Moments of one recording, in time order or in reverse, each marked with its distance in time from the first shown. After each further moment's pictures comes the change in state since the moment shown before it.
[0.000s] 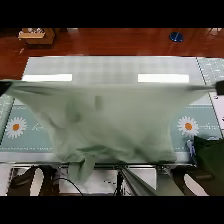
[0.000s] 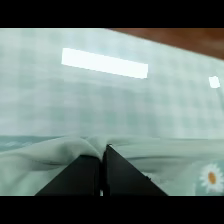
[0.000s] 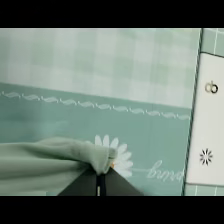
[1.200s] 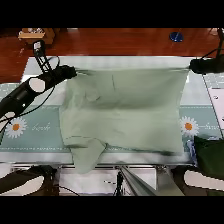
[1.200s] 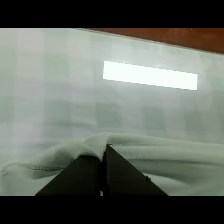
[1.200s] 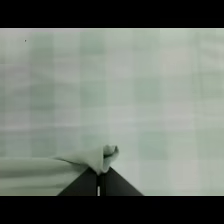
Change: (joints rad) left arm -0.579 -0.798 -0.154 0.228 1.176 0.133; right arm -0.292 -0.507 -0.033 0.456 -0.660 -0.138
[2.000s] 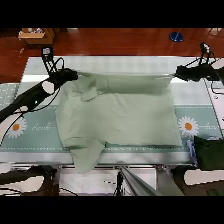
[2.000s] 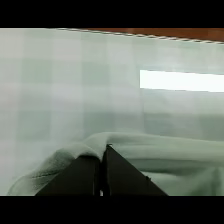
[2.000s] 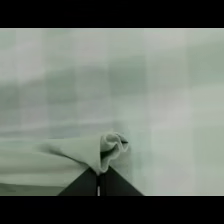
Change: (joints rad) left arm 0.002 -0.154 0.006 0.011 0.174 0.148; right arm 0.005 -0.192 0.001 0.228 -0.022 -0.062
